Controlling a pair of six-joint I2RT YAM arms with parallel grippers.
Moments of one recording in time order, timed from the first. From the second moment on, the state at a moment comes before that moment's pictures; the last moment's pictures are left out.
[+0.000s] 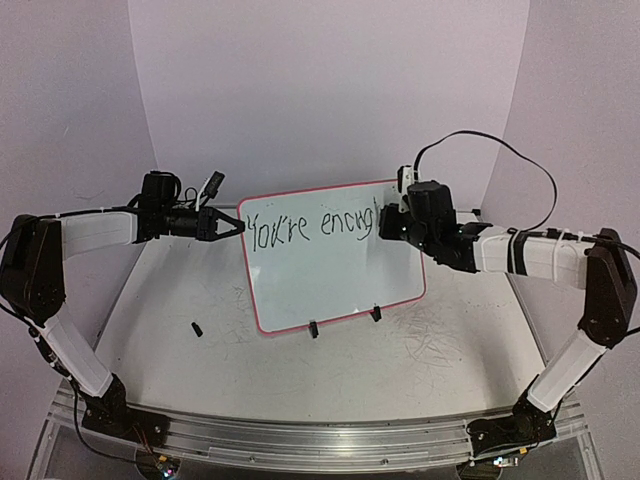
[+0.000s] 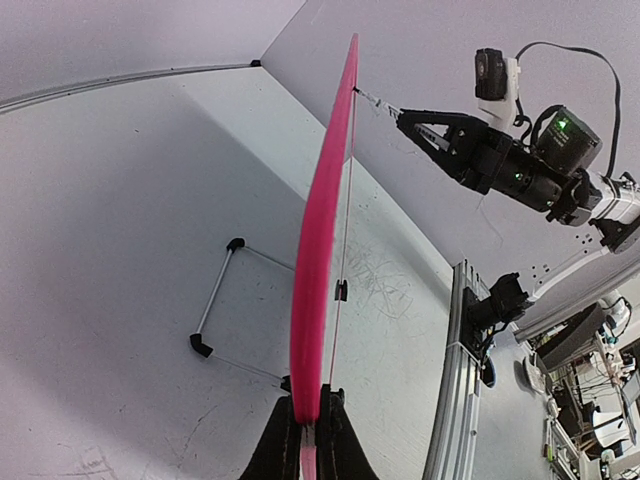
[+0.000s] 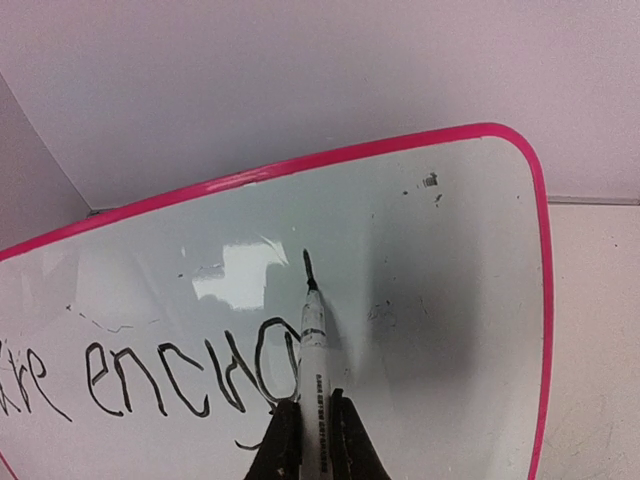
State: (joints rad) left arm -0.24 1.63 1.11 -0.02 1.04 -0.18; right arm 0.67 1.62 1.15 0.11 0.34 0.37
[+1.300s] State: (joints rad) left arm -0.25 1.63 1.12 -0.02 1.04 -0.18; right arm 0.69 1.57 1.07 0.10 0.36 0.43
